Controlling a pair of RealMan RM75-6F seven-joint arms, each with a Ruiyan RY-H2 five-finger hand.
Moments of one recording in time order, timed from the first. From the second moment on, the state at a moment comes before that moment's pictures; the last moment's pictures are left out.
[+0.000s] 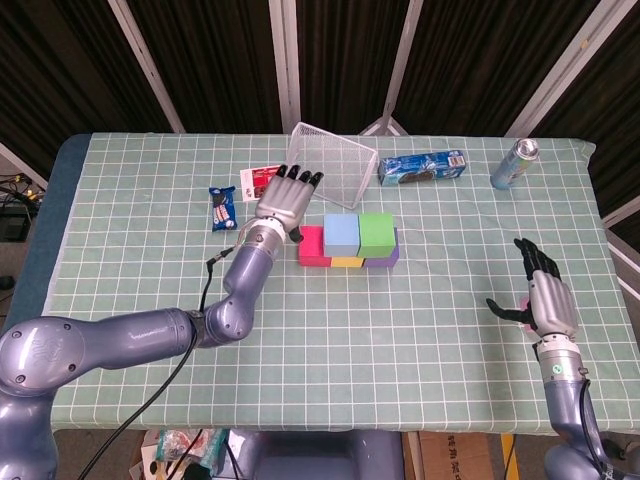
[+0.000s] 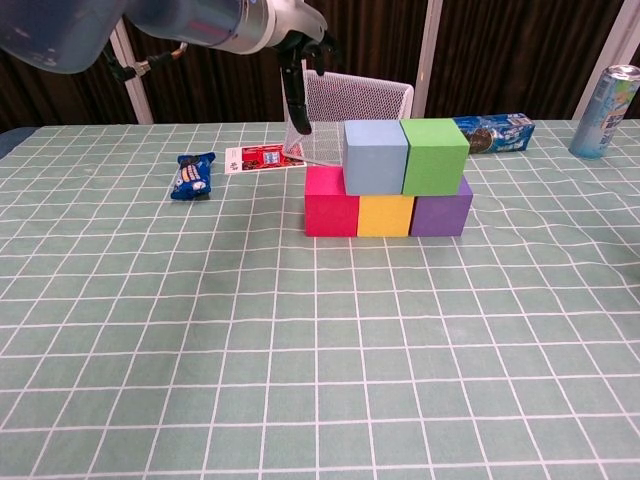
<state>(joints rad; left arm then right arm) -1.50 -1.54 -0.26 -1.29 0.03 0.83 0.87 0.34 -1.21 0.27 -1.74 -0.97 1.18 -0.02</state>
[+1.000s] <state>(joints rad) -1.53 -1.71 -0.28 -1.09 0.07 0.79 0.88 0.34 -1.20 0.27 -1.73 -0.95 1.17 0.00</state>
